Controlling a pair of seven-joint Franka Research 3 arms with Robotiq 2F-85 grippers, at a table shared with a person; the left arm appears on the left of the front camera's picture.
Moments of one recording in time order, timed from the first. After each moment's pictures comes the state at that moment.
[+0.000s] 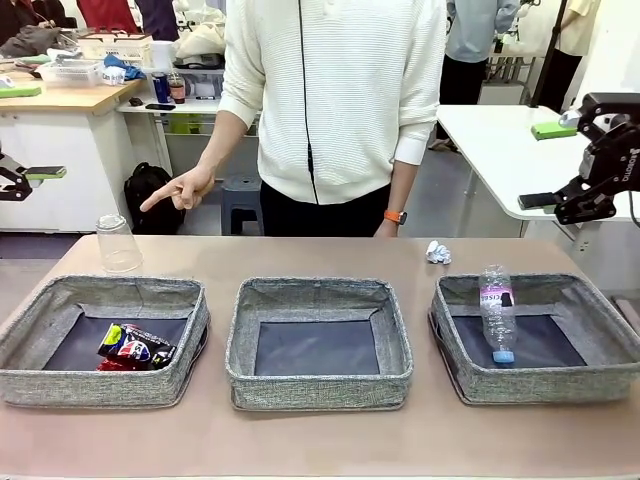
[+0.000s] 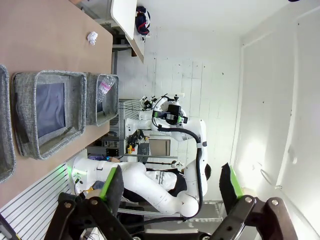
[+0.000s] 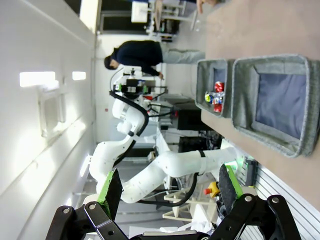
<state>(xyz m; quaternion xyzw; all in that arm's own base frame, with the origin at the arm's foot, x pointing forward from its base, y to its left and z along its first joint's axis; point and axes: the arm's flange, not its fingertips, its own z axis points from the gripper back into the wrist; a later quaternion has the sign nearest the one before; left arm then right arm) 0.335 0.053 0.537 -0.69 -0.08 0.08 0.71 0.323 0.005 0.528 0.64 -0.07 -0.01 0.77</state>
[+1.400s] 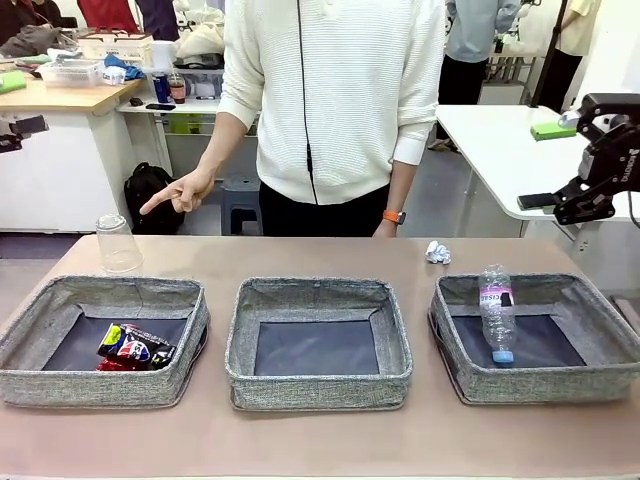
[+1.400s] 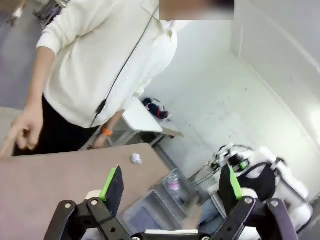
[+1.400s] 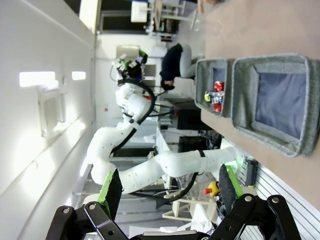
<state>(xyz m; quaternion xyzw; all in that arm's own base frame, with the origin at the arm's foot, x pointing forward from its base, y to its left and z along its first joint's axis) 0.413 0.116 0.518 -0.56 -0.47 -0.11 0.67 0.323 0.006 0.527 0.64 -0.07 -0.01 0.77</state>
